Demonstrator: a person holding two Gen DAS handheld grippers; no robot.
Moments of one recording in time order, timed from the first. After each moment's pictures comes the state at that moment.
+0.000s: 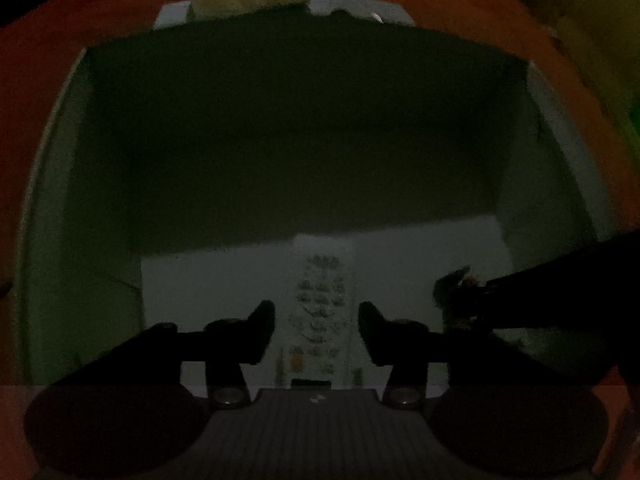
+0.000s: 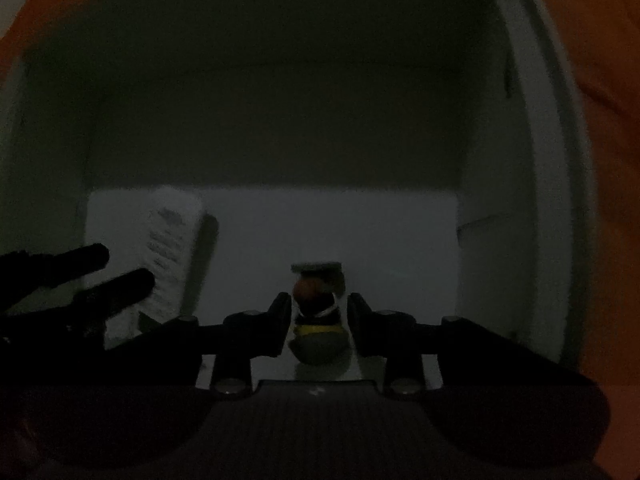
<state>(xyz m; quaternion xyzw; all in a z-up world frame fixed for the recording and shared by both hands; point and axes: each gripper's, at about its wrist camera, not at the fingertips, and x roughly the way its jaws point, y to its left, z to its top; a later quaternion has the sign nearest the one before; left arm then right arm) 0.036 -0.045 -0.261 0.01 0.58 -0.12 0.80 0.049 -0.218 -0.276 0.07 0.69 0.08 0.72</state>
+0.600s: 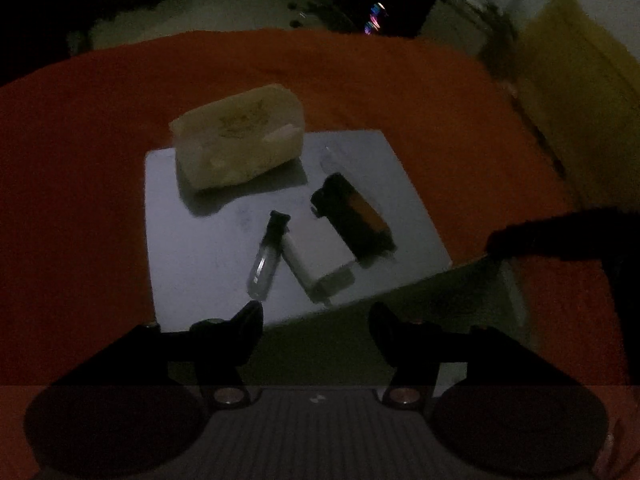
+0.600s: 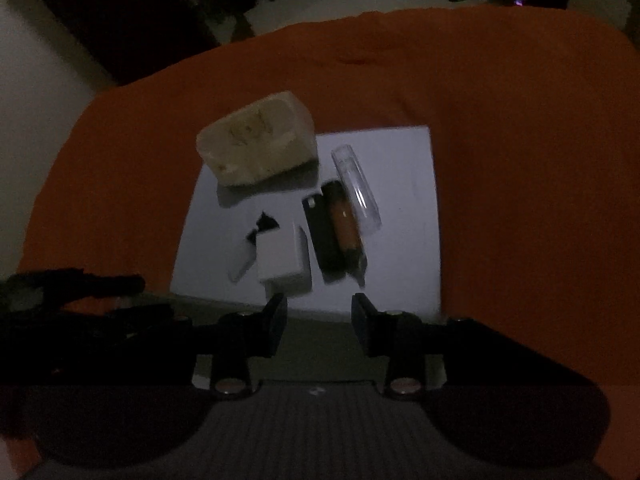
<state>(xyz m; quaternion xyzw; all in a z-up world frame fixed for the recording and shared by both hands) 0.192 -0.018 -0.172 0.03 0.55 -0.22 0.80 0.174 -0.247 -0.146 0.11 0.57 0.13 0.80</state>
